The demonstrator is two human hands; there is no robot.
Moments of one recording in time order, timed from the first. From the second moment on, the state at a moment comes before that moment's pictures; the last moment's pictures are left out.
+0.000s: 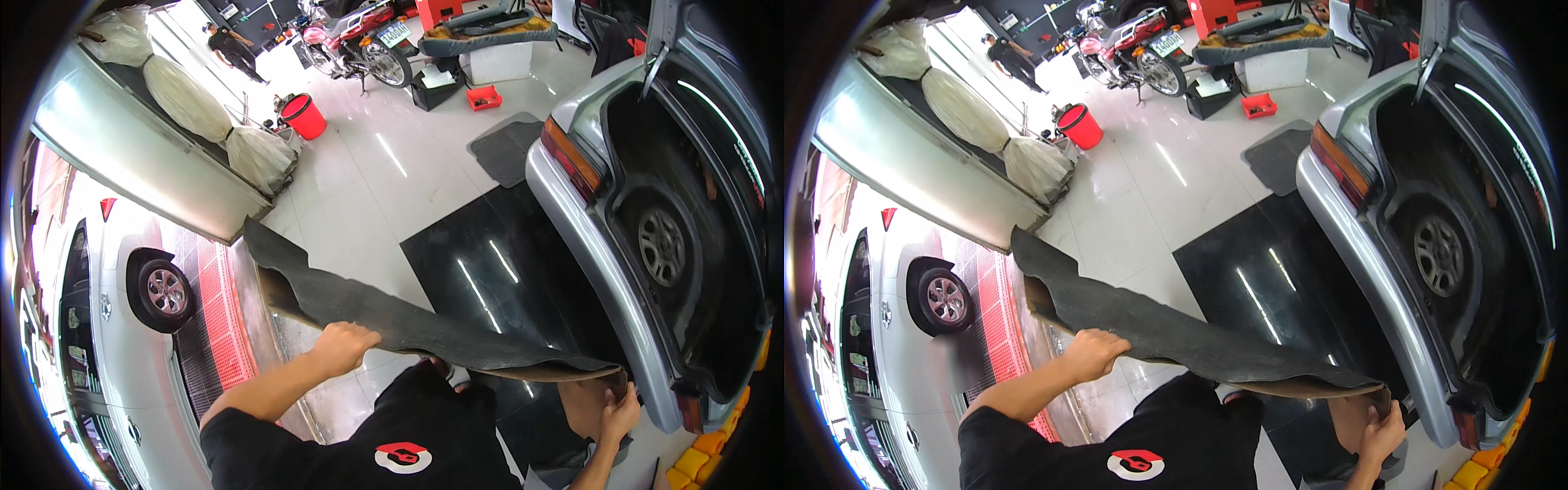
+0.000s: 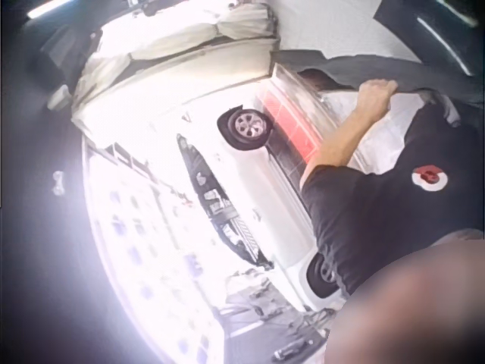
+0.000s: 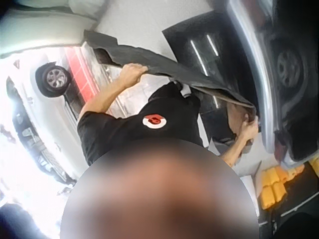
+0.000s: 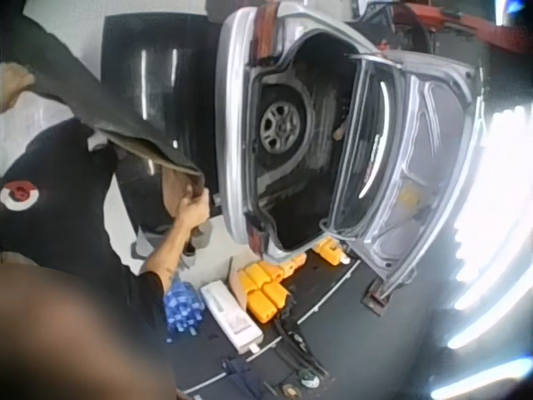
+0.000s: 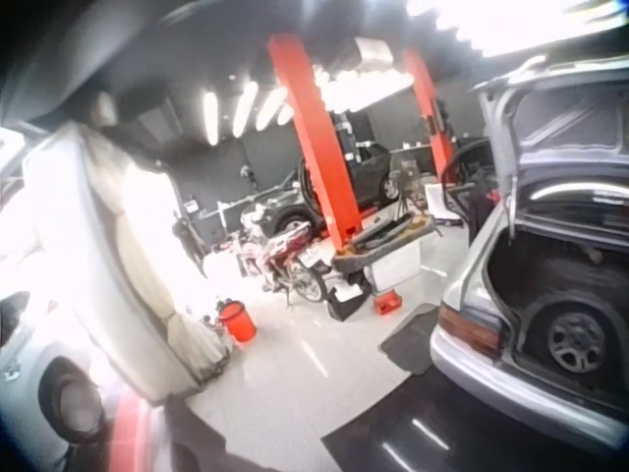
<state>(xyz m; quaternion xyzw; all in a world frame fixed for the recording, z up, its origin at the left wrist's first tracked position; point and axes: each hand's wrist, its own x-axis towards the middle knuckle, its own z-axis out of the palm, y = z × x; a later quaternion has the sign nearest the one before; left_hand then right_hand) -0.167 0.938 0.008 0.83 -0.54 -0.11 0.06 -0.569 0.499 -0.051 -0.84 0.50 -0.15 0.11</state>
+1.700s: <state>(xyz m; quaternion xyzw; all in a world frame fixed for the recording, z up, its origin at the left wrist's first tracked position) 0.040 1.080 0.011 0.97 0.23 0.05 0.09 0.367 0.618 -0.017 -0.95 -0.16 -0.08 0.25</state>
